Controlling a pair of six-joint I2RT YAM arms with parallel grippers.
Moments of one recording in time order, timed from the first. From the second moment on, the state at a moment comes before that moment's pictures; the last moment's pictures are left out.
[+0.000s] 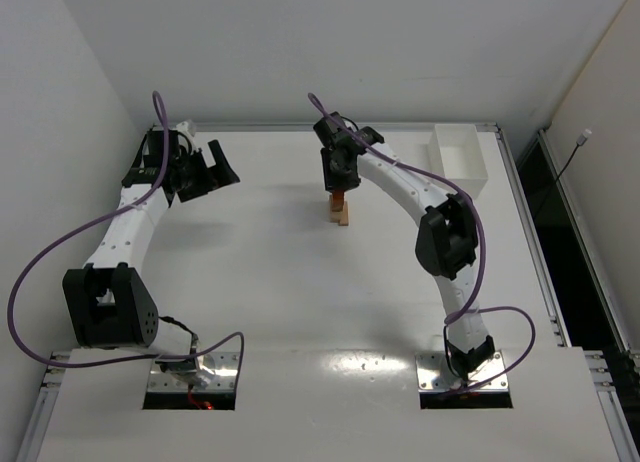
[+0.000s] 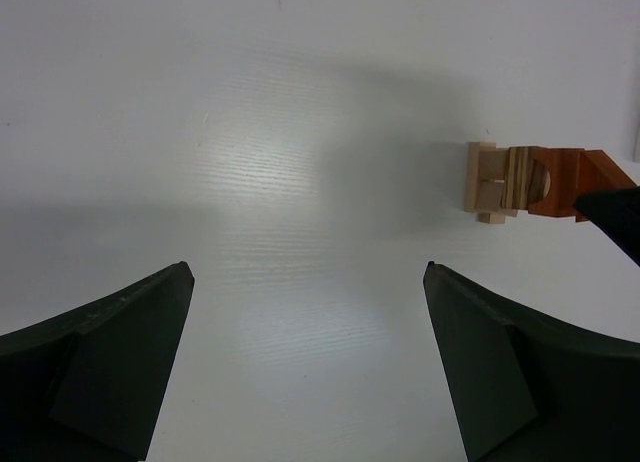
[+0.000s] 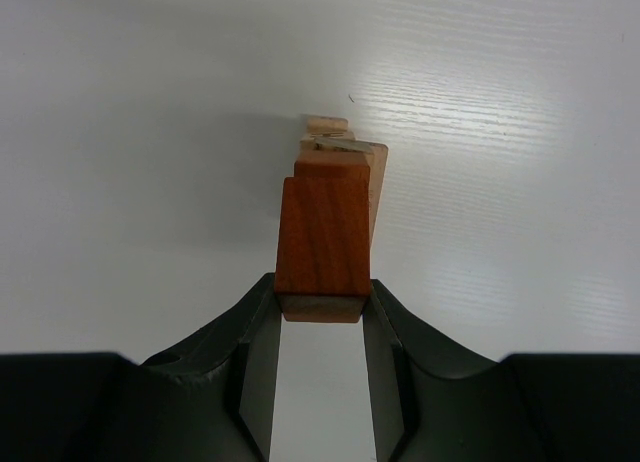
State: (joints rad) left arm 0.06 1.44 1.24 -0.53 0.29 -0.35; right arm 0.58 2.20 2.04 -0.92 0.23 0.41
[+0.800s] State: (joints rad) left arm 0.06 1.44 1.24 -0.53 0.30 -0.34; right arm 0.58 2.21 2.05 -0.91 0.22 0.39
